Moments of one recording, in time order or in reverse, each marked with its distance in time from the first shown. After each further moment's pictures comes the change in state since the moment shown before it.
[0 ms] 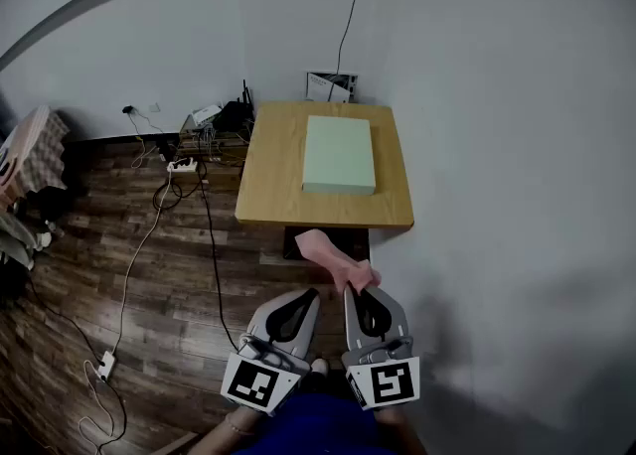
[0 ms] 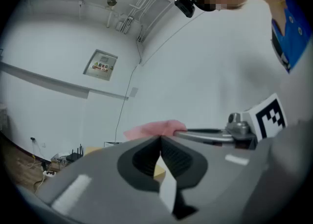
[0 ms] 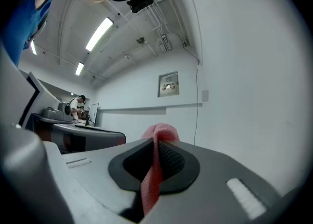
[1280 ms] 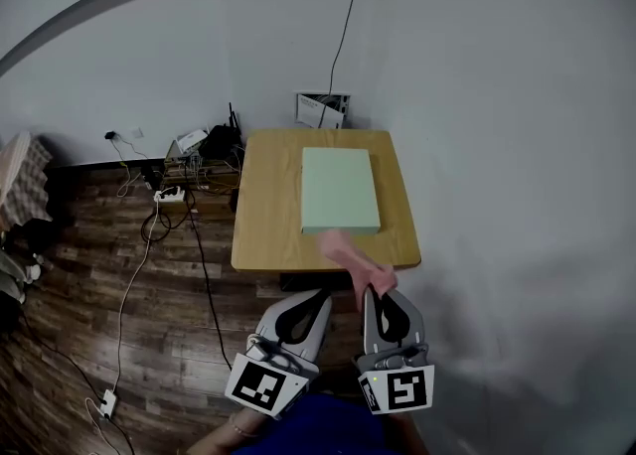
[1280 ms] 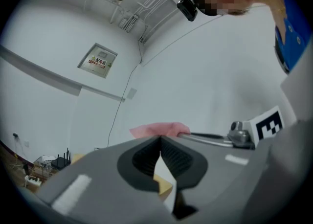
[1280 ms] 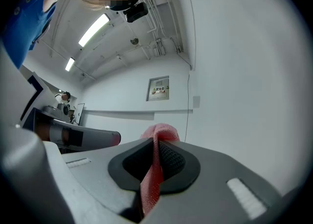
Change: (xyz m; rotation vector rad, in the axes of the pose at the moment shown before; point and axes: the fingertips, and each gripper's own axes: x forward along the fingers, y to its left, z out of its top) left arm 0.104 0.088 0.025 -0.011 -0.090 -0.121; right arm 0.113 -0.063 0.004 -0.039 -0.071 -0.174
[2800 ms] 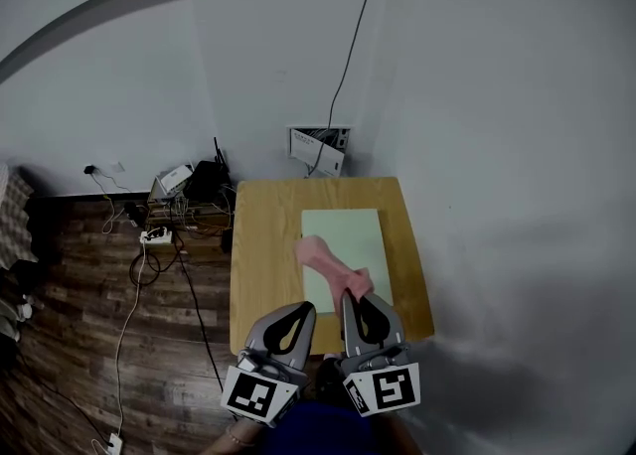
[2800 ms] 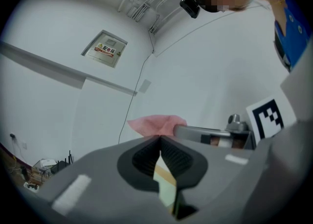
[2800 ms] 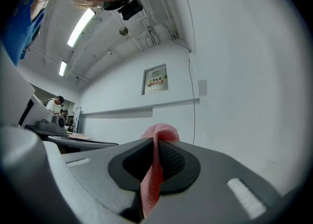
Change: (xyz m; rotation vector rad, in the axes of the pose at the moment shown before) left arm 0.160 0.204 -0.017 -0.027 0.040 0.049; right arm 0.264 -0.033 -0.037 0.081 0.025 0.047
